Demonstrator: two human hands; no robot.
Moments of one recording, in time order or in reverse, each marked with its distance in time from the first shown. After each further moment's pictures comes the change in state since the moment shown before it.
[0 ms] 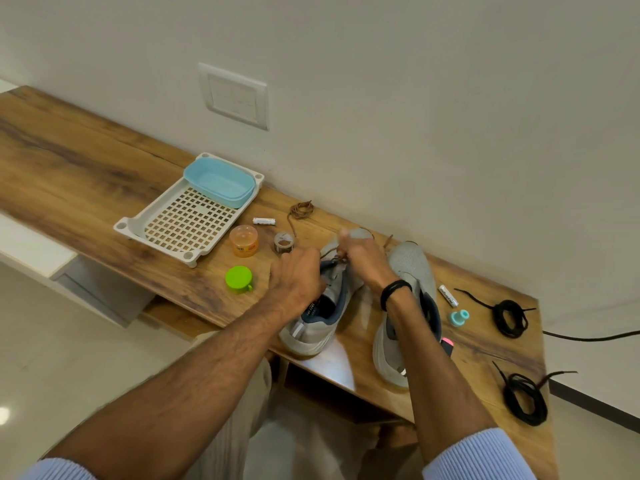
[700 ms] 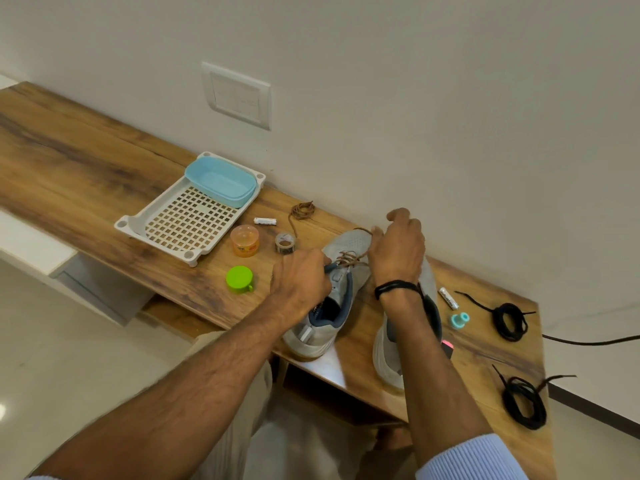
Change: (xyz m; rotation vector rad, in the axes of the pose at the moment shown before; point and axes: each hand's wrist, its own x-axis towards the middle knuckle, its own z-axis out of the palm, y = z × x) left_hand -0.009 0.005 -0.005 -0.072 0.087 0.053; right_hand 0.000 -0.001 -0.016 -0.420 0.605 -0.065
